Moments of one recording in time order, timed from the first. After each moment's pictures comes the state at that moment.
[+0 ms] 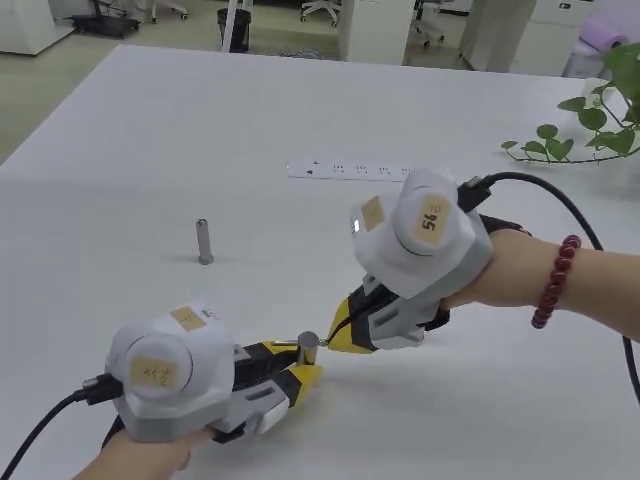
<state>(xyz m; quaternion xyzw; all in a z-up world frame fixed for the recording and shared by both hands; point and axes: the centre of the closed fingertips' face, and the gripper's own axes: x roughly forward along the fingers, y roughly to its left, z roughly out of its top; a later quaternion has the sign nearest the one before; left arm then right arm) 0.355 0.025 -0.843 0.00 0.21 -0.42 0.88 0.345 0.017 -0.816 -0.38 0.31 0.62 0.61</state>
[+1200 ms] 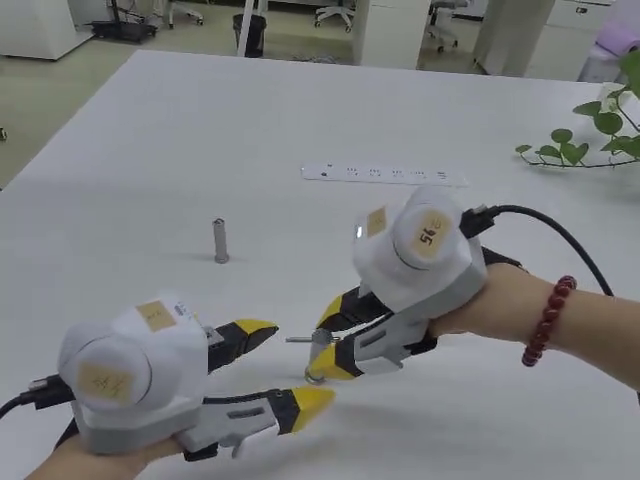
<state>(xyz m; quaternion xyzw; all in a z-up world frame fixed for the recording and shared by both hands) 0.327 0.048 -0.805 0.04 0.17 -0.44 0.88 0.340 0.045 -0.821 -0.32 0.30 0.60 0.67</state>
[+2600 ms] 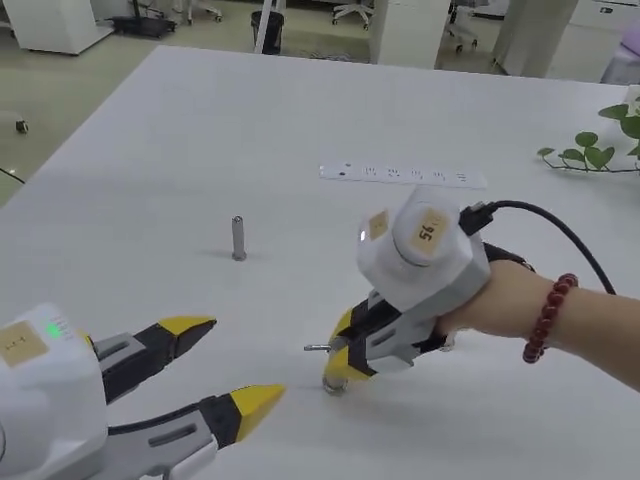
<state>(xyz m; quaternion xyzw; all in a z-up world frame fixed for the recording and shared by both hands) 0.302 0.112 -0.765 0.02 0.15 -0.34 0.93 0.342 0.046 -0.824 -0.31 0.34 0.61 0.64</state>
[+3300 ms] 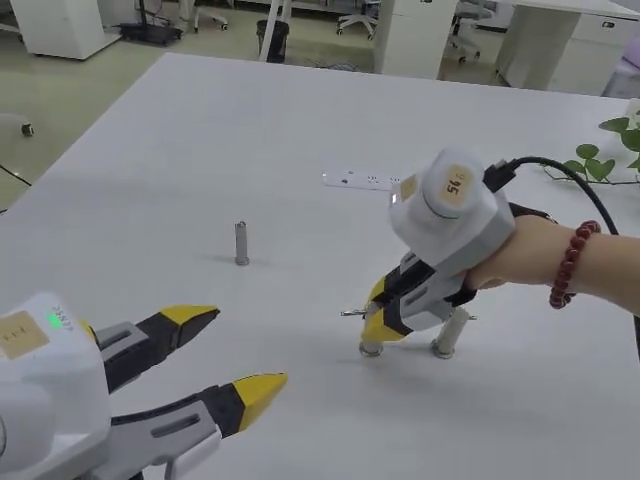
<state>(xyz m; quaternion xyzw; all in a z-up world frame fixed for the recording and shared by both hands) 0.305 0.108 -0.749 0.03 0.13 -0.34 0.93 0.382 0.012 -0.816 -0.35 0.36 0.59 0.63</state>
